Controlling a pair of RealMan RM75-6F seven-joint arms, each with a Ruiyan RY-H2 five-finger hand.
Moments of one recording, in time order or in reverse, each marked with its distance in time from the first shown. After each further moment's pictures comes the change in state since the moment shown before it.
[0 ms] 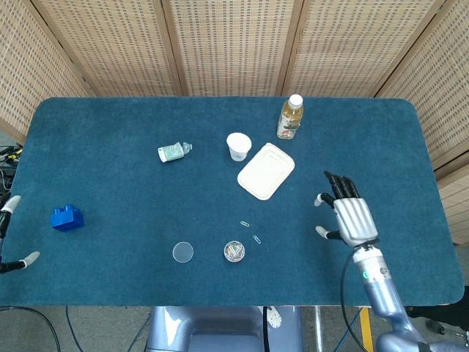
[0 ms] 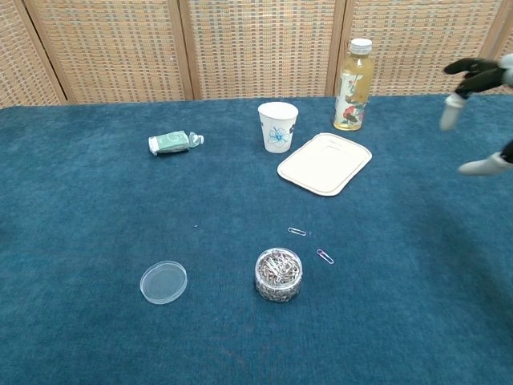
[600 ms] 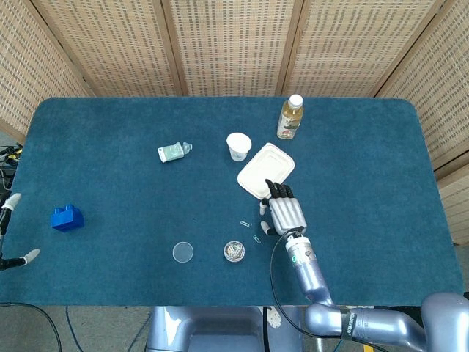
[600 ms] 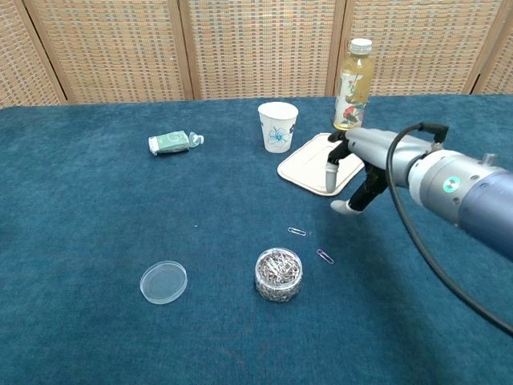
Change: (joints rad) left arm -0.015 -0.006 -0.010 0.015 -0.025 -0.027 -0.007; right arm 0.245 -0.399 0.075 0.195 0.369 -0.067 -0.269
